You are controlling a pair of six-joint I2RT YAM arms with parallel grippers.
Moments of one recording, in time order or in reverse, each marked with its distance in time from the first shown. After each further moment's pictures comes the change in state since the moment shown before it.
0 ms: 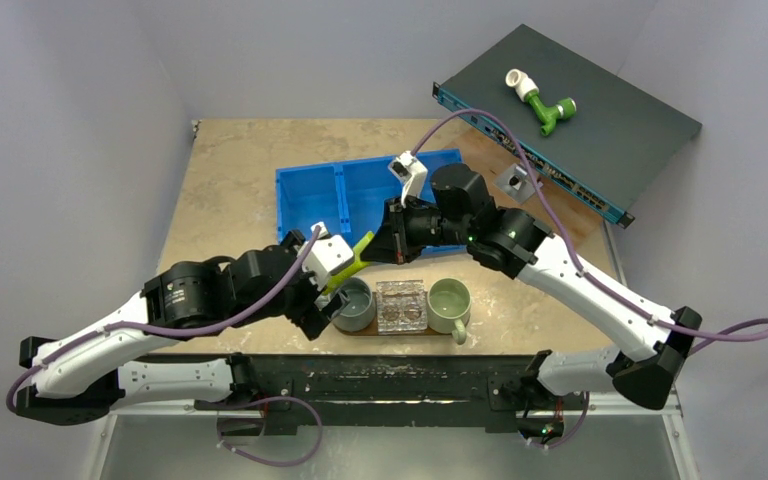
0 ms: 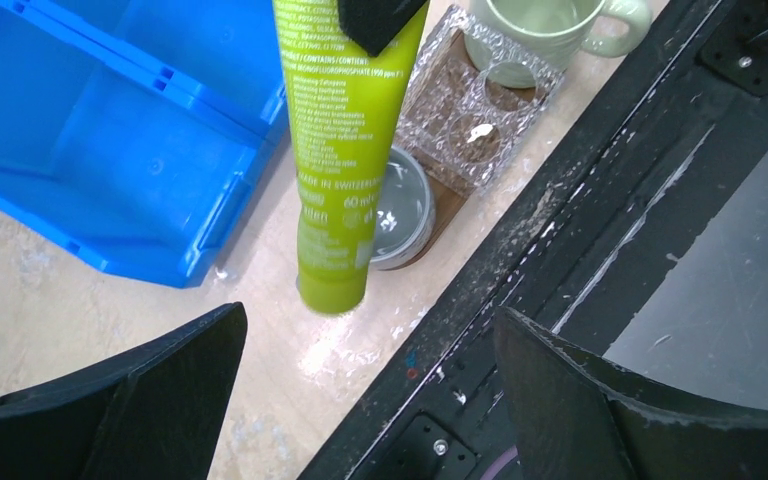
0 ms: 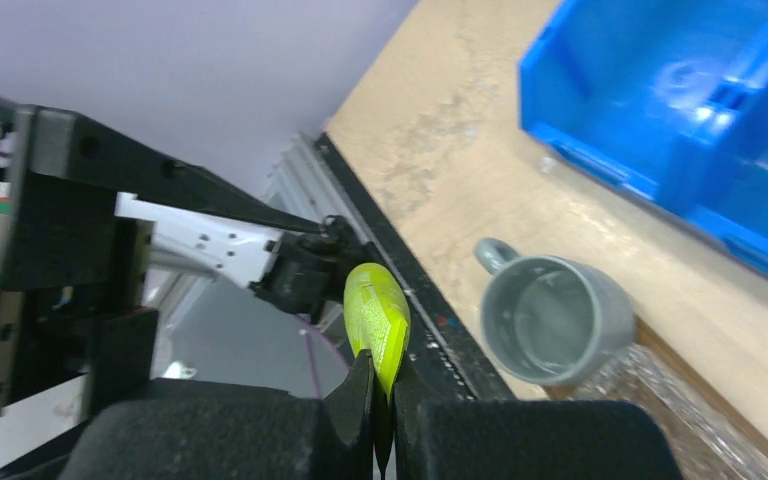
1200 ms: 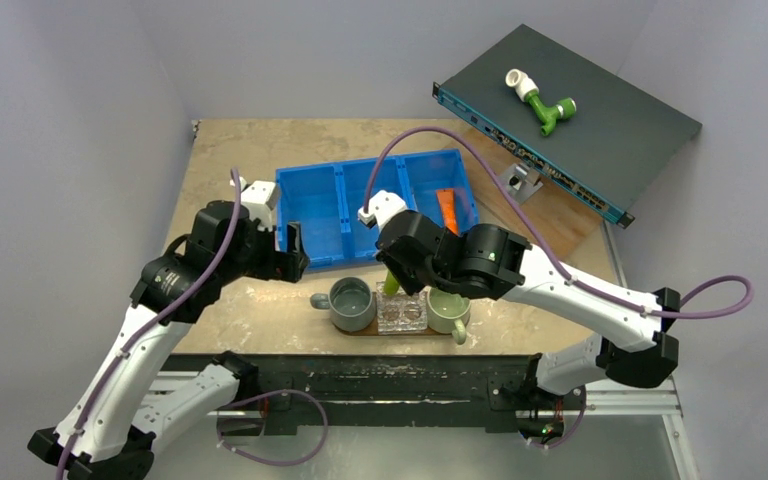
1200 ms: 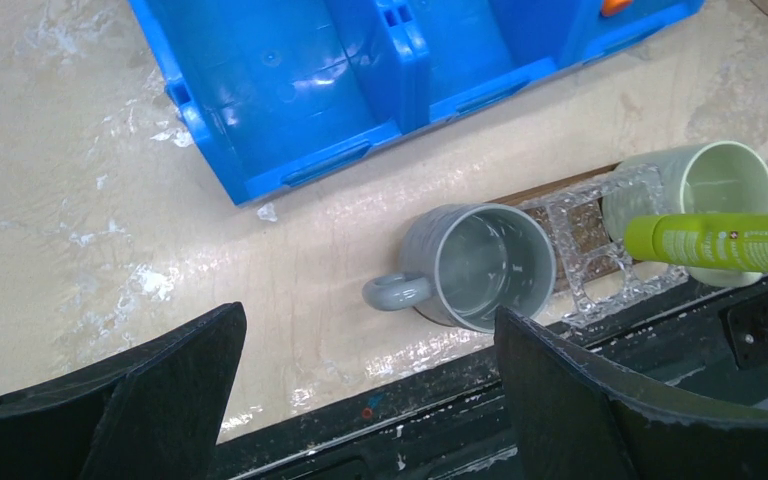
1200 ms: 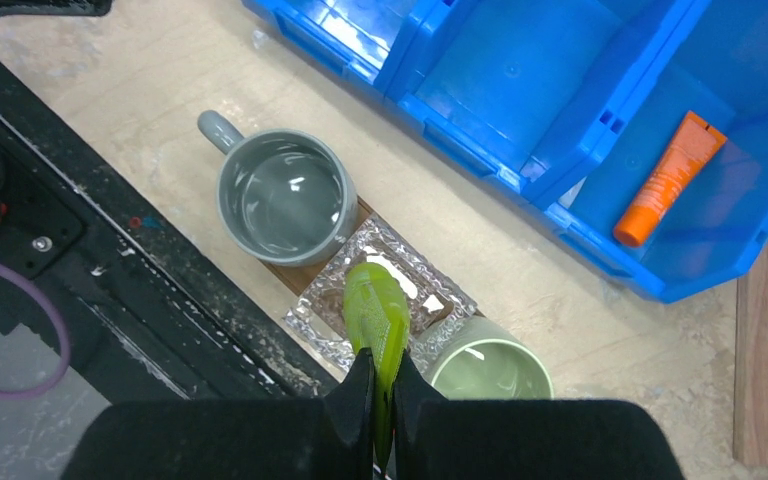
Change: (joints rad) left arm 0.732 -0.073 -0.145 0.127 0.292 -0.155; right arm 0.338 0.098 0.260 -0.593 0.800 -0.297
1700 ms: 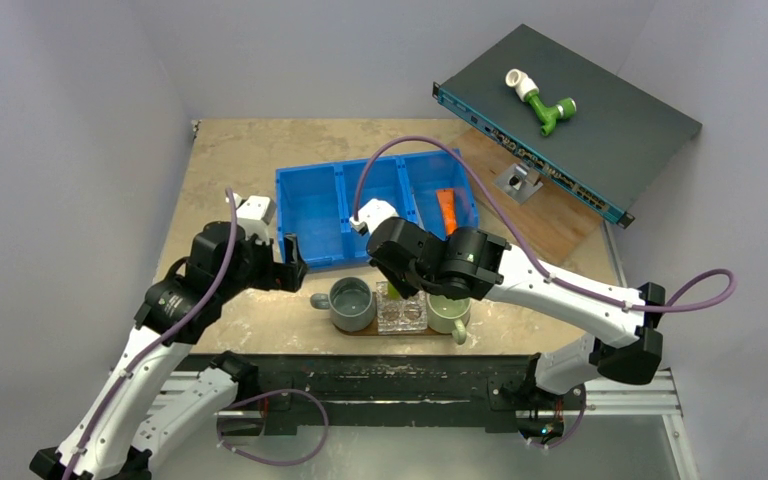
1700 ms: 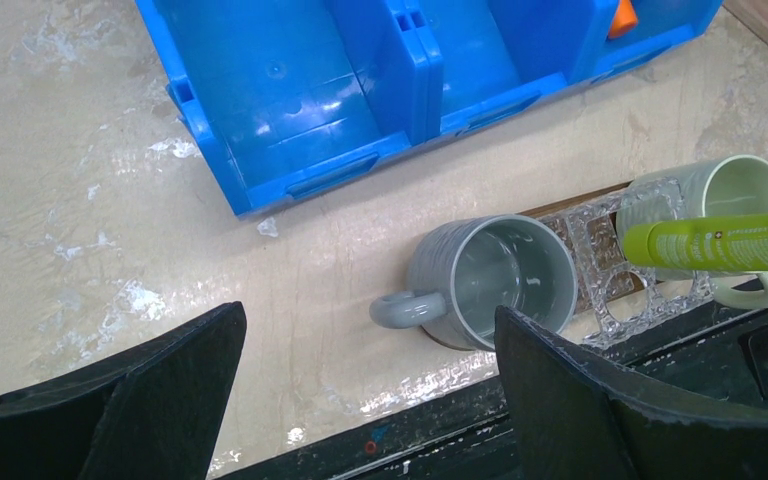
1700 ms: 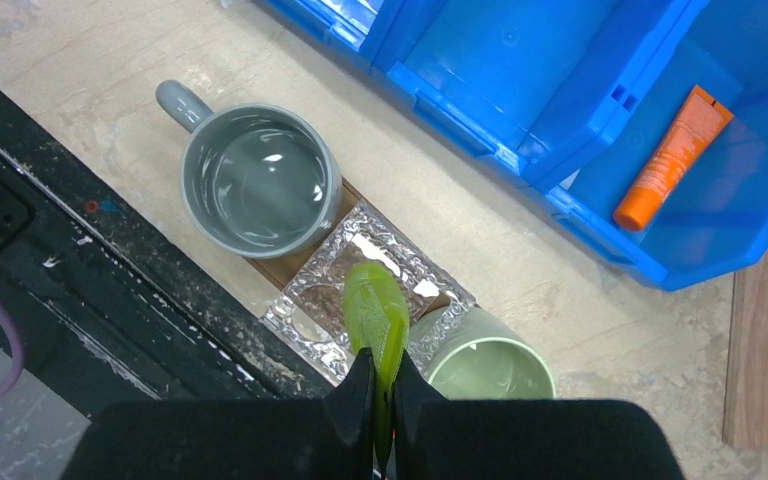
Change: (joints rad) left arm 0.026 -0.137 -0.207 0.138 -0.010 -0.006; right arm 0.001 0.051 -0.052 0.014 0.019 0.000
